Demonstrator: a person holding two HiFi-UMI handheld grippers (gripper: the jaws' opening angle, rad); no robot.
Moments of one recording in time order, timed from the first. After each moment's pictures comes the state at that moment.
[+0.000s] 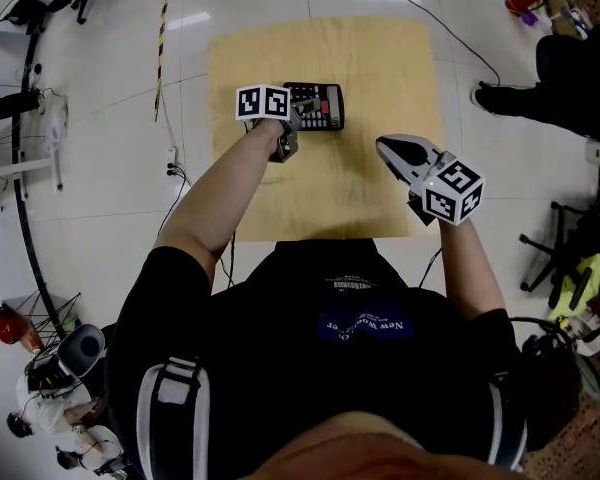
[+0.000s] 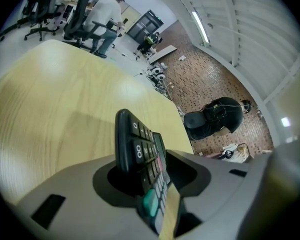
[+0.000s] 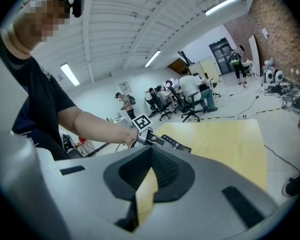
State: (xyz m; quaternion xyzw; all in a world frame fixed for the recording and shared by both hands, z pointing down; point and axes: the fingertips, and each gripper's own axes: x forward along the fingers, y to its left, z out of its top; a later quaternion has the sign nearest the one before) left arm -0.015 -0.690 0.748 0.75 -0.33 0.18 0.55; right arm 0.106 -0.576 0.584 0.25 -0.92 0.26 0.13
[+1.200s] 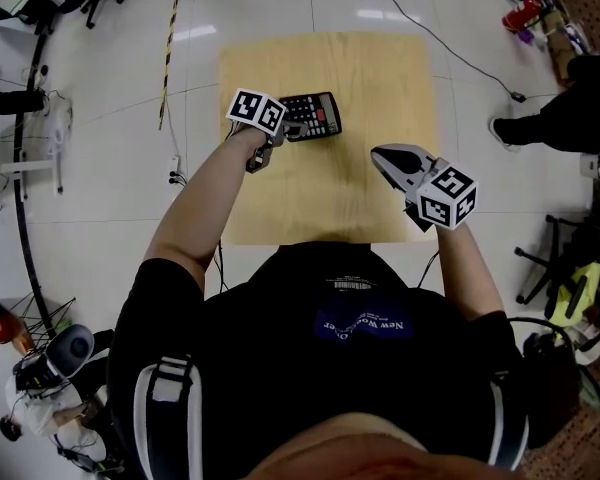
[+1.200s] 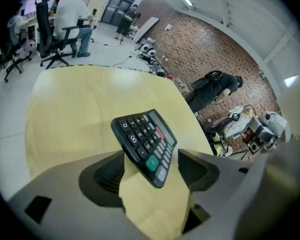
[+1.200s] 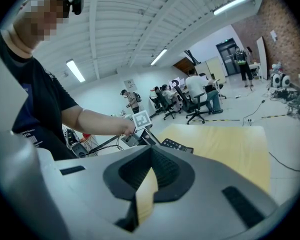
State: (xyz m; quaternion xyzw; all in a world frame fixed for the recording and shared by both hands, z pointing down) left arm -0.064 -0.649 0.730 0.76 -0.27 0.36 0.47; right arm 0.090 -0.561 0.563 0.23 -0.93 0.24 0.15
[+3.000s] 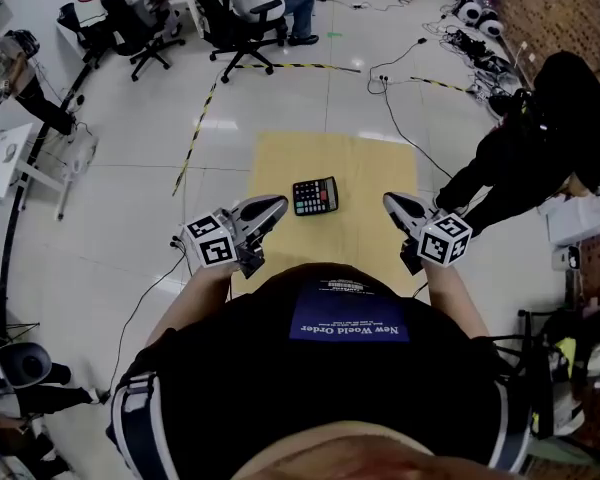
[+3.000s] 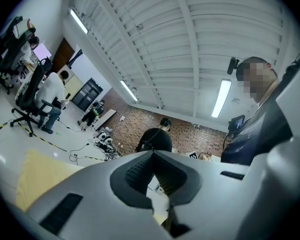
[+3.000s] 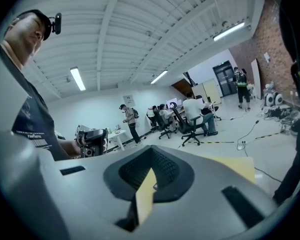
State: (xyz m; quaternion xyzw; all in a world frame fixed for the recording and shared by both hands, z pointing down) left arm -0.084 -0.501 0.409 0.93 -0.26 -0.13 0.22; right arm 0.122 -0.562 0.442 0.29 -0.94 0.18 0.06
